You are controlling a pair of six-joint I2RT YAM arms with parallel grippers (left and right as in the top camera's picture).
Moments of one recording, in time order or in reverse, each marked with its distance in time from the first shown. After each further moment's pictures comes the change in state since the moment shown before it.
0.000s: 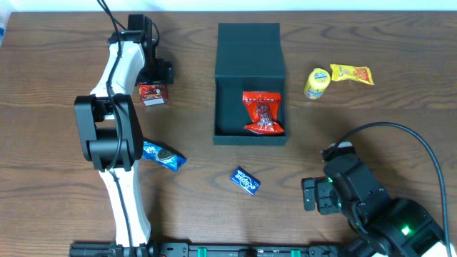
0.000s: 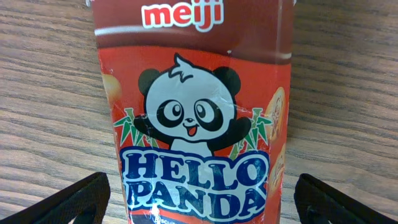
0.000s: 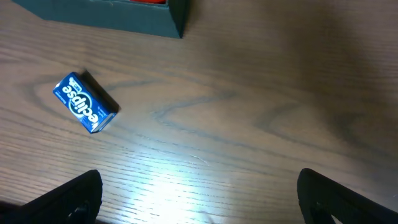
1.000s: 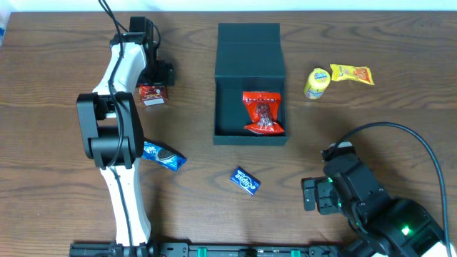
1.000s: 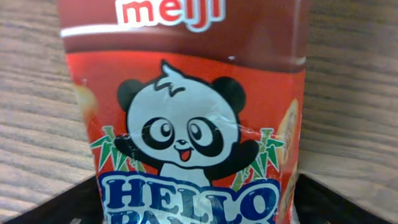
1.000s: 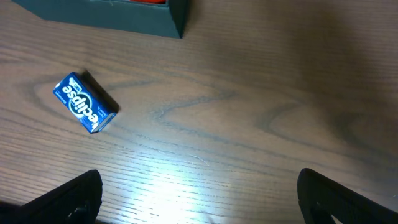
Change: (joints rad) left arm 0.000 0.030 0.000 0.016 -0.001 0.000; right arm 0.000 0.000 0.000 0.000 0.000 0.000
